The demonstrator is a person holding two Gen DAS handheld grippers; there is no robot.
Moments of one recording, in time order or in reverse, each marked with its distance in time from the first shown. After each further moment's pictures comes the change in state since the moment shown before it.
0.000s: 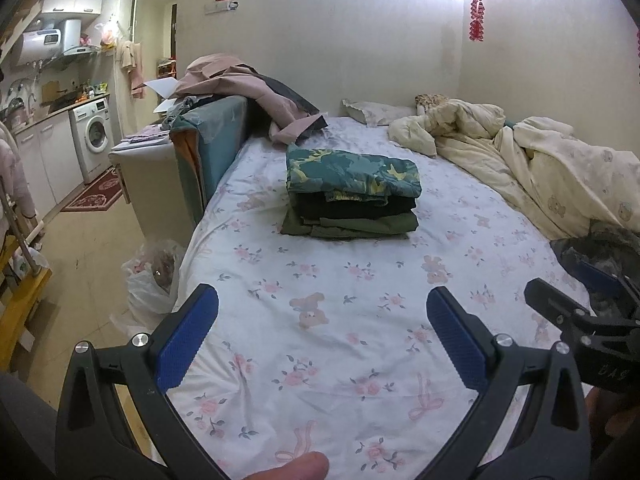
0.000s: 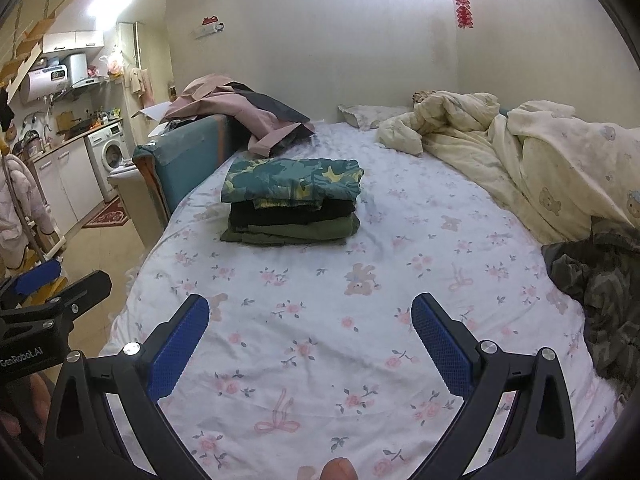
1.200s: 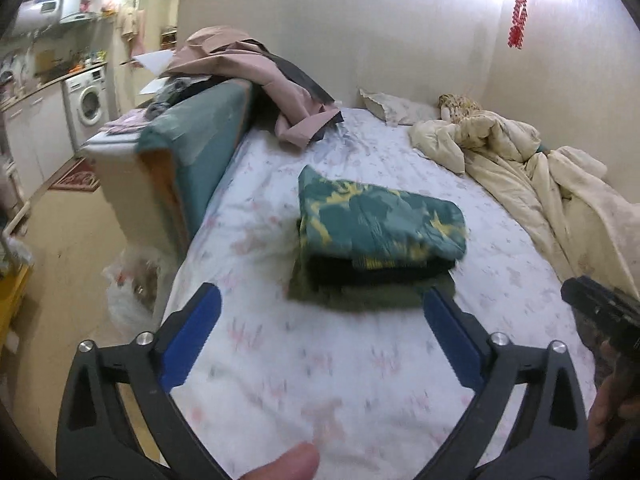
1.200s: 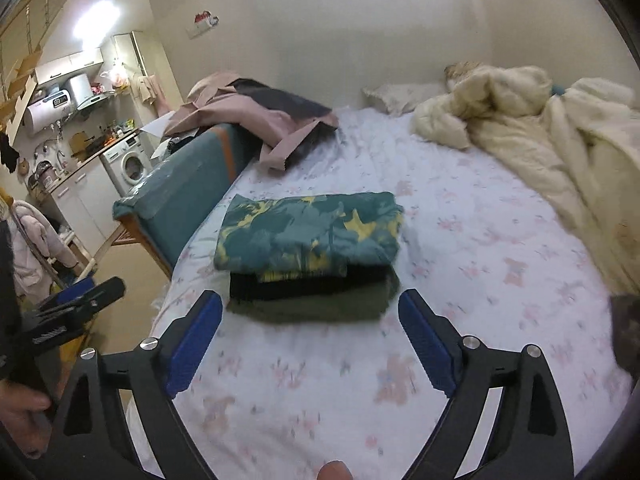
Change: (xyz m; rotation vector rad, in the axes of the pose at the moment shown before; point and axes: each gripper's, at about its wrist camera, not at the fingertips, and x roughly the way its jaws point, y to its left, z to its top) left arm 0.122 0.047 0.122 -0.105 0.089 -0.012; right arm 0.132 -0.044 0.128 0.099 0.078 0.148
